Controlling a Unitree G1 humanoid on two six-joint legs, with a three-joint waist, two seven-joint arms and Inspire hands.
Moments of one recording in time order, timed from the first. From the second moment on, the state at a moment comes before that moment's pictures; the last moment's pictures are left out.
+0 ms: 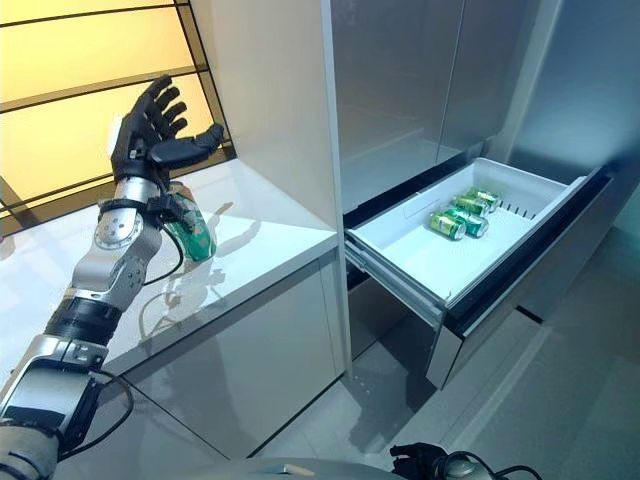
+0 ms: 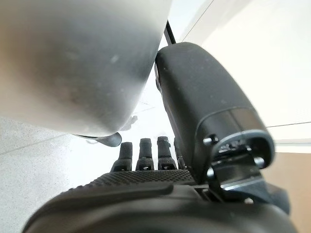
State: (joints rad) left arm -0.54 0.66 -0.12 0.31 -0.63 -0.09 0.25; right arm -0.05 -0.27 0.41 1.22 0.10 0.07 0.27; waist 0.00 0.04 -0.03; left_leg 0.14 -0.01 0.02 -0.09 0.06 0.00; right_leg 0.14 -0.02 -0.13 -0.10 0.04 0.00
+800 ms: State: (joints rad) left arm -0.46 0.66 -0.05 0.31 -0.58 -0.17 0.27; right arm -0.05 -0.26 0.39 1.21 0.05 0.06 0.28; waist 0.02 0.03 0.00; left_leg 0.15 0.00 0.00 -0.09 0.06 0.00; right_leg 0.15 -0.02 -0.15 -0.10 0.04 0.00
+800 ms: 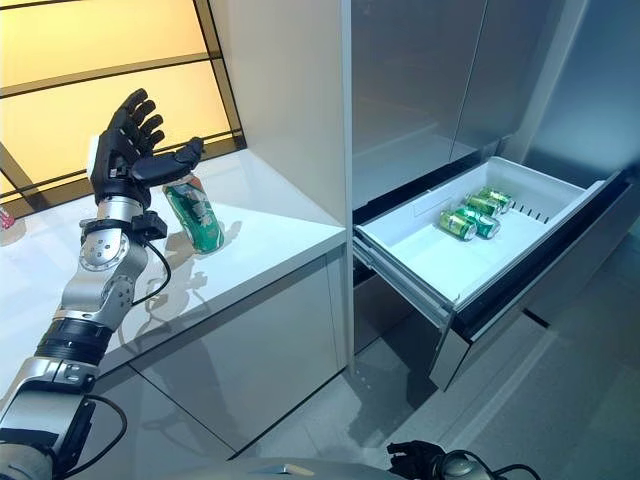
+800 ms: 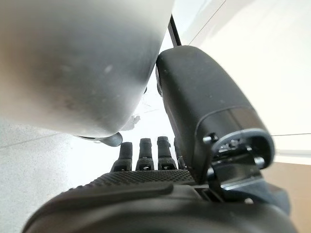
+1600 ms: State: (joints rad) left arm -0.41 0.65 -0.04 0.45 -0.52 -0.17 0.25; right arm -0.05 -0.26 0.37 1.21 0.05 0.07 0.30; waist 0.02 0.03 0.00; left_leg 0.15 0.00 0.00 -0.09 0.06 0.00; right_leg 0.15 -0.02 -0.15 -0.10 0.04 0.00
